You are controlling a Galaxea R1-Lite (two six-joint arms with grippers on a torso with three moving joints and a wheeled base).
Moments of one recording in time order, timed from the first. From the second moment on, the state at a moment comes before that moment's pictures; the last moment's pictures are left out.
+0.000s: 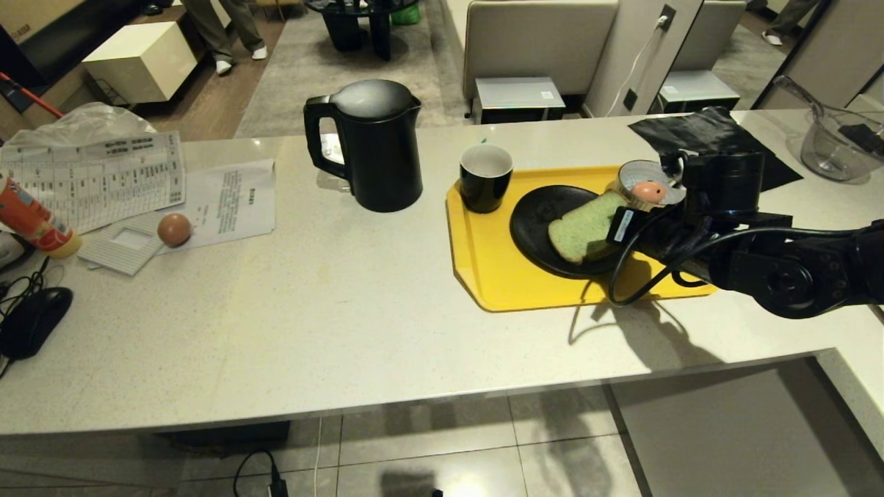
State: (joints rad) left arm 0.00 0.00 0.00 0.01 0.00 0.01; right arm 0.27 1.89 -1.20 -0.45 -0.24 0.31
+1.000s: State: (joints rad) left arm 0.00 0.00 0.00 0.01 0.00 0.01; right arm 0.27 1.89 -1.19 -0.45 -0.23 0.27
